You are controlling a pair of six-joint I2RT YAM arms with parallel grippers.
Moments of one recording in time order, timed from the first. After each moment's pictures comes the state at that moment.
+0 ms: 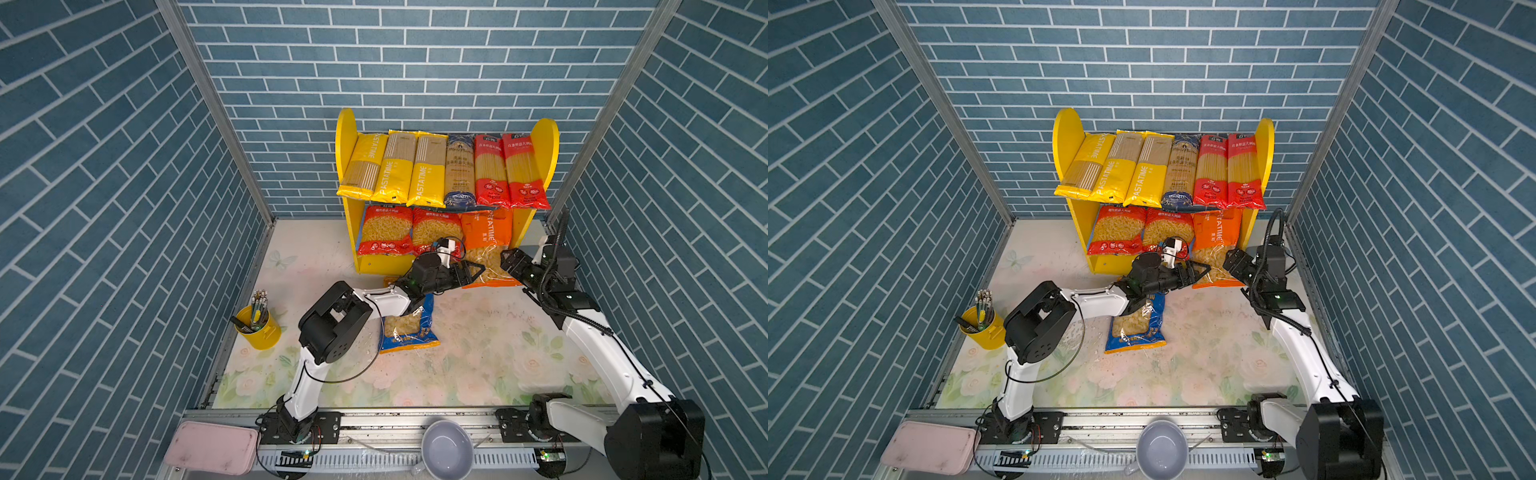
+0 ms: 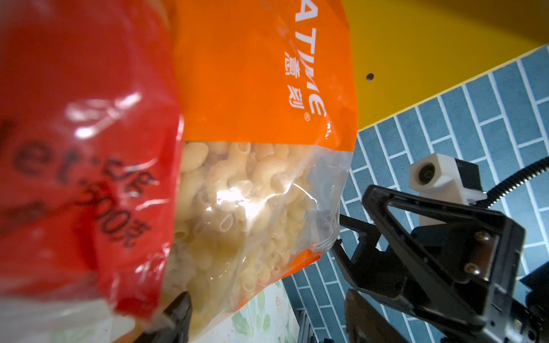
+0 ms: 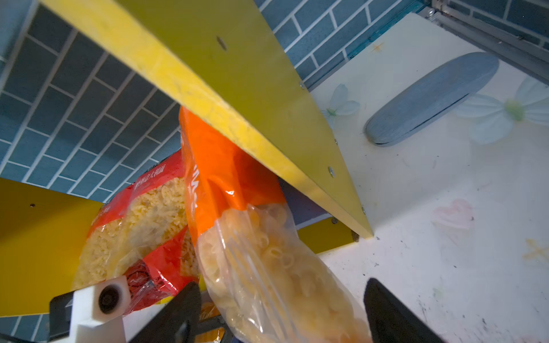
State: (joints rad) left arm -0.82 2.08 1.32 0.63 0.40 -1.04; right arm 0.11 1.10 0.85 -0.23 -0.08 0.66
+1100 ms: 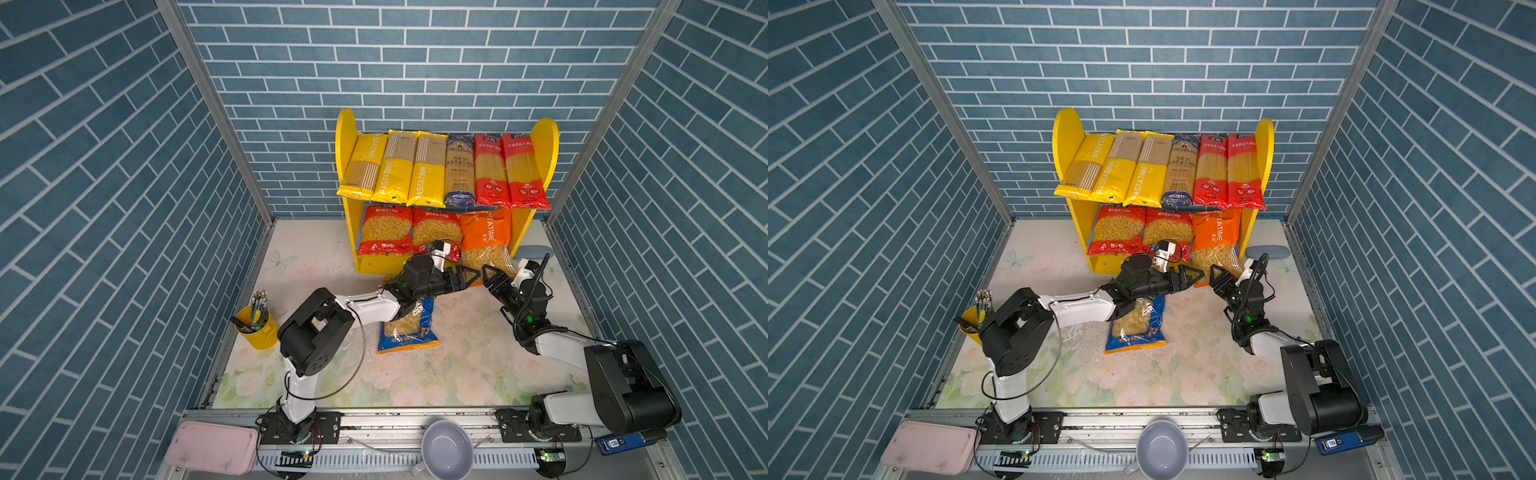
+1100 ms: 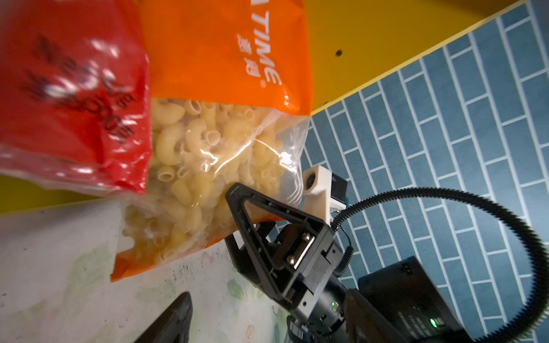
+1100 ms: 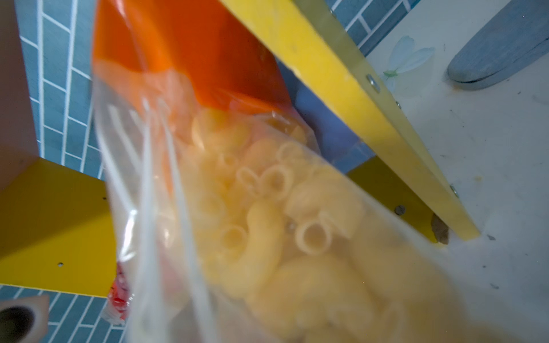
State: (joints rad) left arm -0.80 1.87 1.16 0.56 0.41 -1.00; right arm 0.23 1.34 0.41 0.74 -0.11 0.90
